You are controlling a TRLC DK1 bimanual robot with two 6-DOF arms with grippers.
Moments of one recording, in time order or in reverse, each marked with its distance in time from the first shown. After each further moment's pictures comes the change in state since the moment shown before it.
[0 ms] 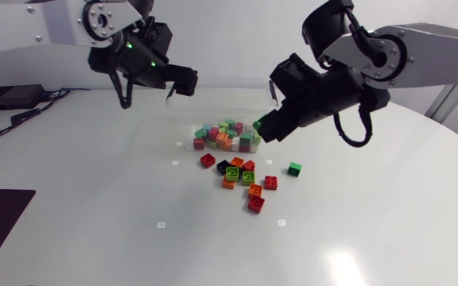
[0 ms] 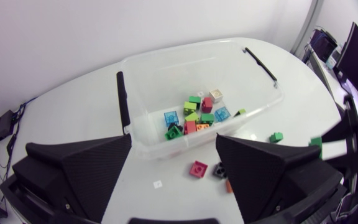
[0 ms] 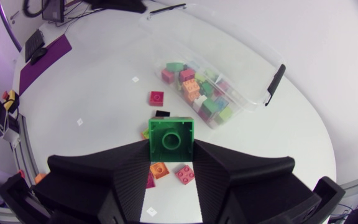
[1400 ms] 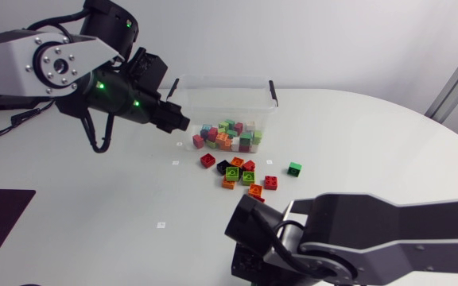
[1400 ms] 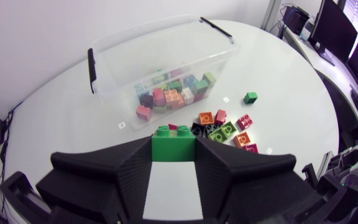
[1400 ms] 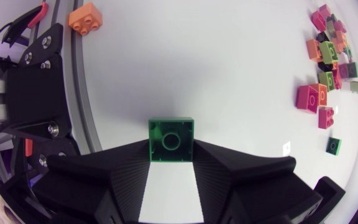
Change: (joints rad) left arm -0.051 -0.249 -0.365 0.101 0.089 0.069; right arm 0.594 -0.071 -0.556 -0.053 0.136 0.025
